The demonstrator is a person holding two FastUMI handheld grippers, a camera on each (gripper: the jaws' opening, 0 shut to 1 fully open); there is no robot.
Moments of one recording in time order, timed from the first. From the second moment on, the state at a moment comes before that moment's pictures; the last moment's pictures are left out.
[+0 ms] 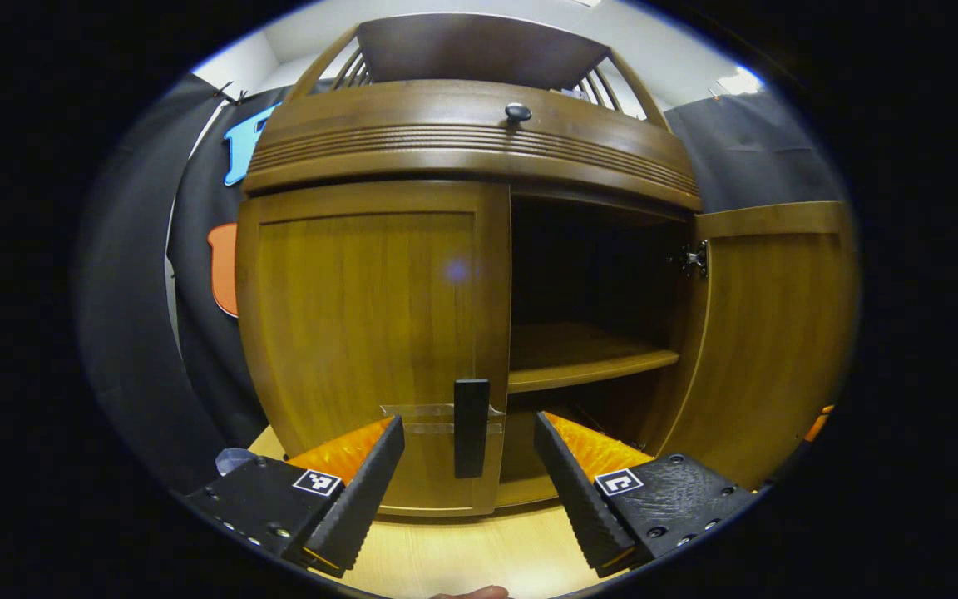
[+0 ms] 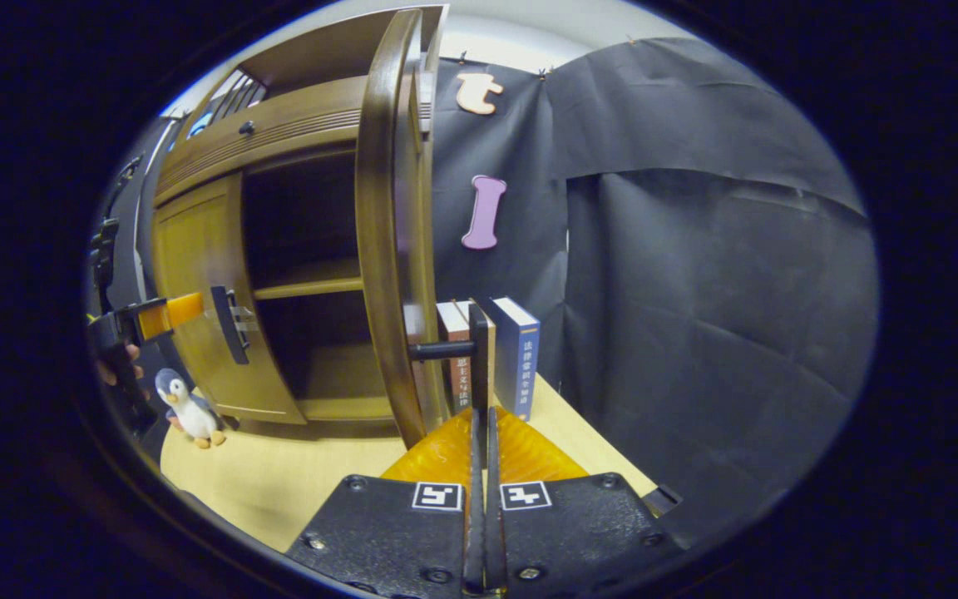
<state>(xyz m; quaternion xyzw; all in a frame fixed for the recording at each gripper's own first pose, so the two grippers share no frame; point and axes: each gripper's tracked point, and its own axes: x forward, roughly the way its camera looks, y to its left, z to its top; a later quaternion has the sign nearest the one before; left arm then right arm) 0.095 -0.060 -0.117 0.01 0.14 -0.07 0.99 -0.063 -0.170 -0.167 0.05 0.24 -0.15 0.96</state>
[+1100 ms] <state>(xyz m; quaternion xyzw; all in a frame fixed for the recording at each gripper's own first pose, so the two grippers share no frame) 0.174 -0.060 -0.181 0.04 0.16 -0.06 0.98 -0.092 -0.174 -0.130 0.04 0.20 -0.17 0.97</state>
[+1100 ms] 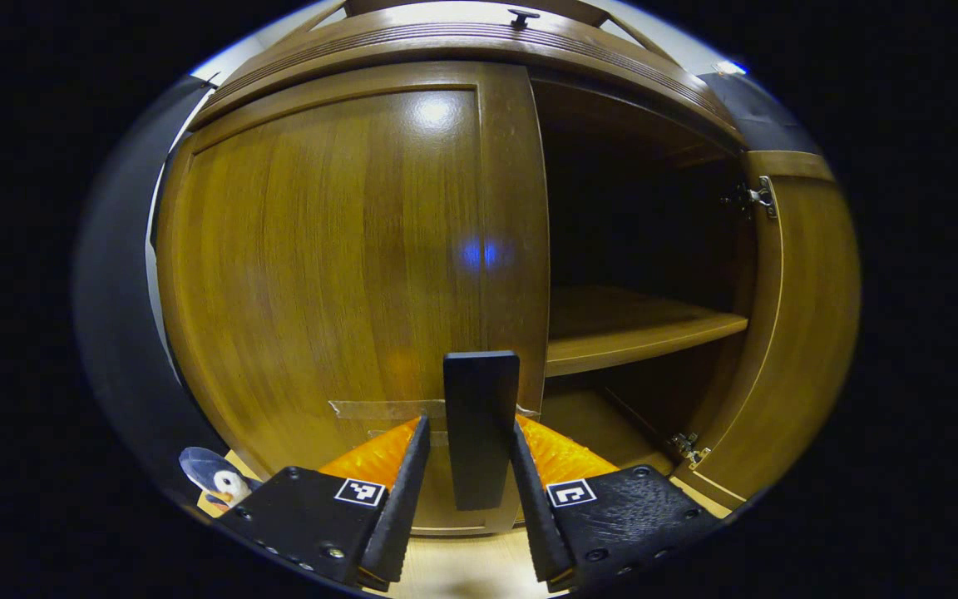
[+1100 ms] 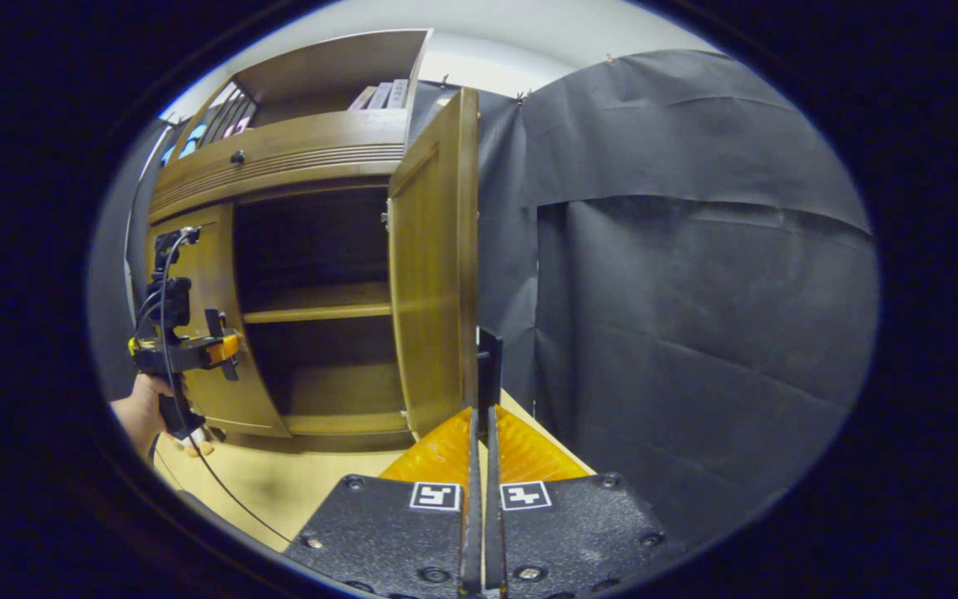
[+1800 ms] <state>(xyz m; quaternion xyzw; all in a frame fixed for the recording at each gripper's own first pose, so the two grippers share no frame) 0.158 -0.063 -0.180 0.03 0.17 -0.08 0.98 -0.070 -0.129 -0.131 0.02 0.21 -0.10 0.97</state>
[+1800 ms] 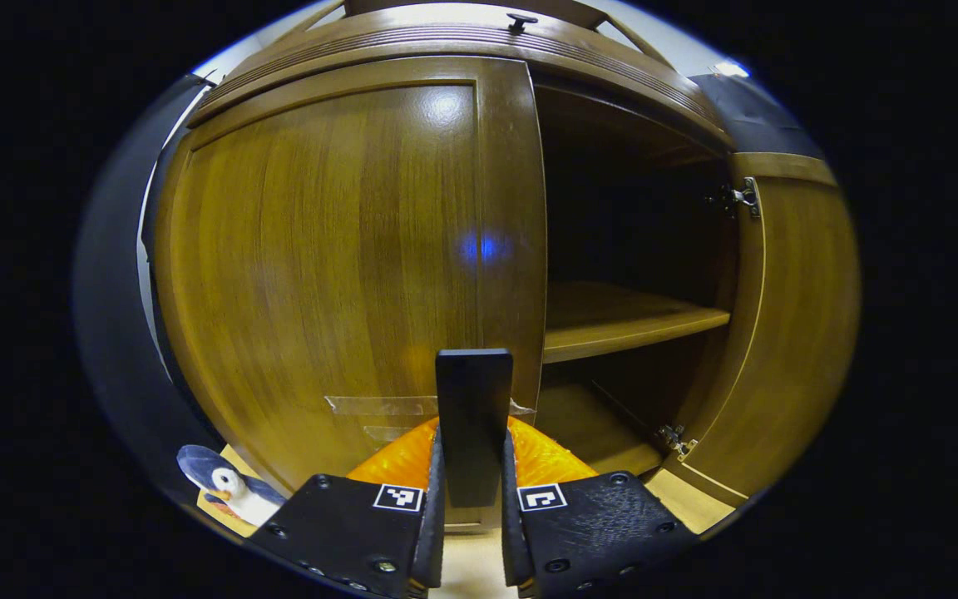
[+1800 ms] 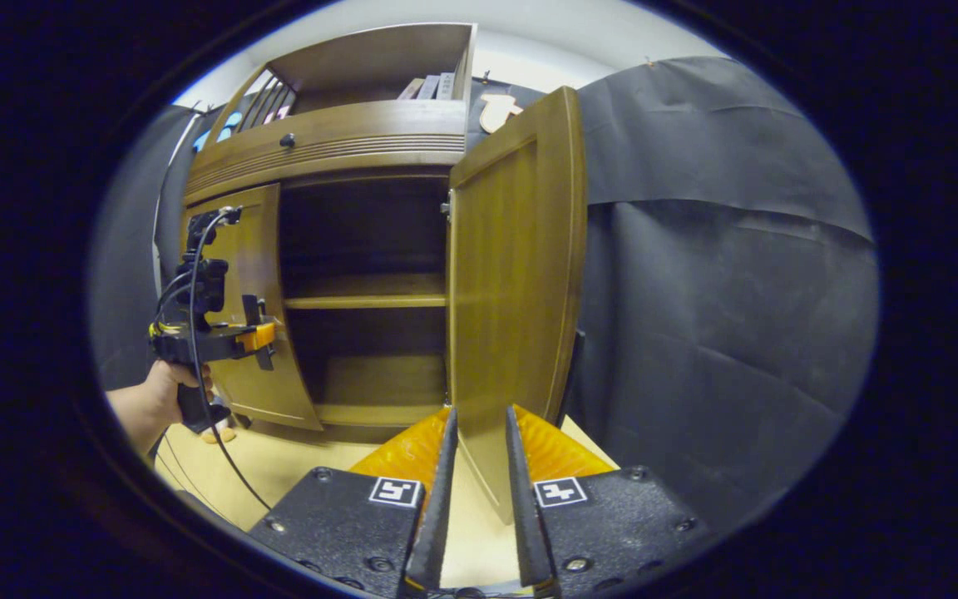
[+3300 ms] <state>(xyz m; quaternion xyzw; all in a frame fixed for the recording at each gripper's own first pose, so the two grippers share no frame) 0.027 0.008 -0.159 0.00 0.17 -0.01 0.98 -0.018 -0.044 -0.158 0.02 0.23 0.02 0.97</state>
